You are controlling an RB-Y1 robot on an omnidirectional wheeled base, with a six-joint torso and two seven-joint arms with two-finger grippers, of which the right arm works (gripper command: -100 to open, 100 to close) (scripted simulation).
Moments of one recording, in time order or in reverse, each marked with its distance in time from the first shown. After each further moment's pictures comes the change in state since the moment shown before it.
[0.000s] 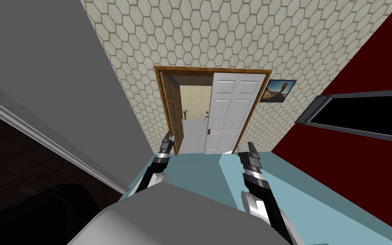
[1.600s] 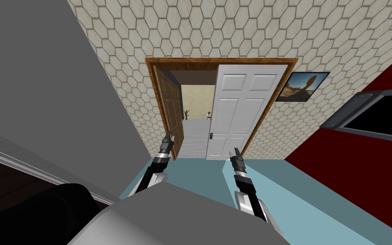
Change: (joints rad) arm -0.138 -0.041 0.012 0.426 0.052 -0.113 -0.021
